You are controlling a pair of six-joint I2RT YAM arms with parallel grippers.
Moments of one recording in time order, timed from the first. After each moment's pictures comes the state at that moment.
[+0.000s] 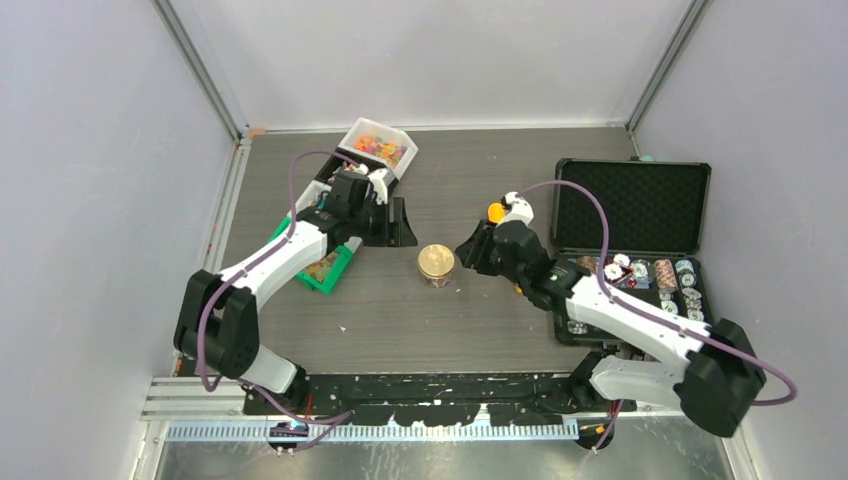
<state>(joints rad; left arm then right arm) -0.45 1.47 1.06 -0.36 0.36 -0.40 0.78 1.10 0.73 -0.14 0.25 0.80</state>
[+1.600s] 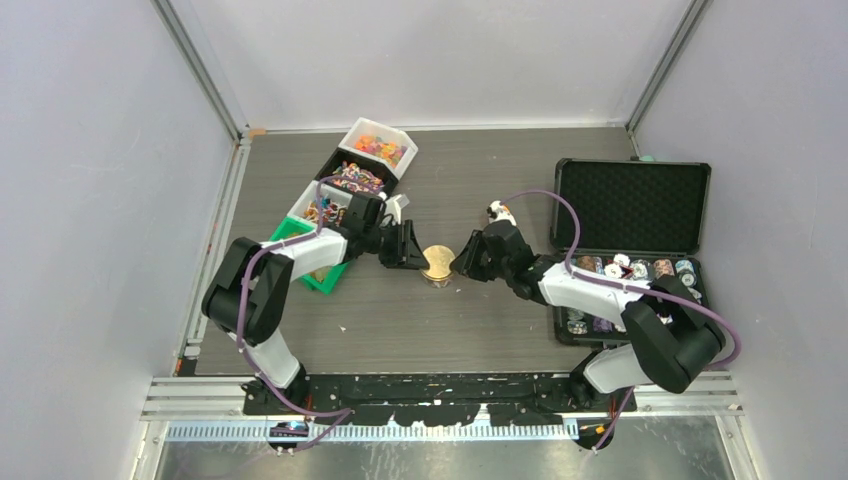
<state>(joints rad) -0.47 1.70 0.92 -0.07 0.62 -0.53 0.67 1.42 0.65 0.12 -0.01 0.84</state>
